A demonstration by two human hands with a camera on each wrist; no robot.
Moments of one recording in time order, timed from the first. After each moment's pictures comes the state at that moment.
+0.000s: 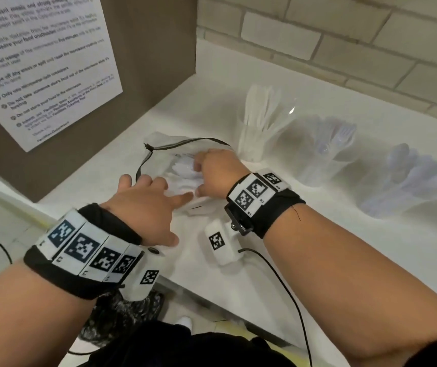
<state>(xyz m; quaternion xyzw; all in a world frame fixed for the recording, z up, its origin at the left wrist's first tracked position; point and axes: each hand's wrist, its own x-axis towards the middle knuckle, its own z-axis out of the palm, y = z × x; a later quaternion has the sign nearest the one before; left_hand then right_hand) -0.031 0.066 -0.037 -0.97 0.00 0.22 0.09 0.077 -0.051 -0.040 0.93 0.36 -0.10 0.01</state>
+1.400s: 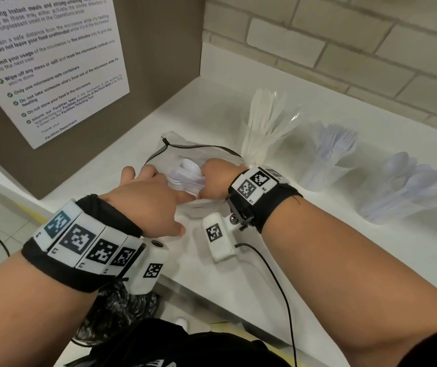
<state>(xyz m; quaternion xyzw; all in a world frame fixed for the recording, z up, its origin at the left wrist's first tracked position) -0.027 0.076 -0.031 -0.98 0.00 0.19 0.05 0.085 -0.041 -0.049 0.93 0.31 -0.21 0.00</state>
